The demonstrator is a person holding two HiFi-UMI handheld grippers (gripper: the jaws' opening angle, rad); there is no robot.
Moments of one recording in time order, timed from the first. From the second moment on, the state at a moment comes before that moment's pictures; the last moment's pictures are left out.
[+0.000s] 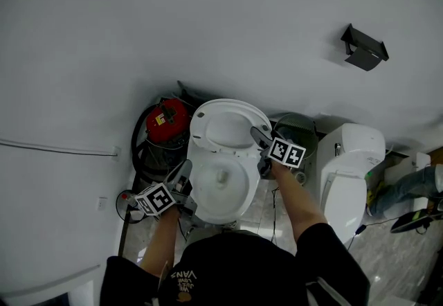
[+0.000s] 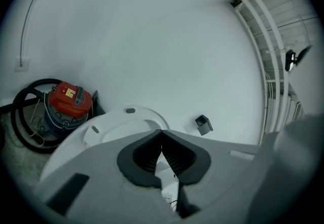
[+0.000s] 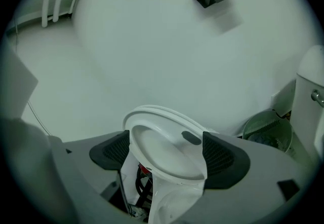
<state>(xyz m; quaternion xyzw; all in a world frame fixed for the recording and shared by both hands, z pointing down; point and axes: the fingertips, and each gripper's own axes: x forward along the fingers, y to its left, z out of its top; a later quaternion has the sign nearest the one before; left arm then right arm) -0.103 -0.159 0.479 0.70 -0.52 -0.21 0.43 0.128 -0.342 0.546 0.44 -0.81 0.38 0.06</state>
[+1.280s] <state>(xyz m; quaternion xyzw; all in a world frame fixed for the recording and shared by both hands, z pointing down) -0.106 -0.132 0.412 0.82 -0.48 -0.08 0.31 0.121 -0.200 0.377 0.51 -0.83 0.23 -0.10</state>
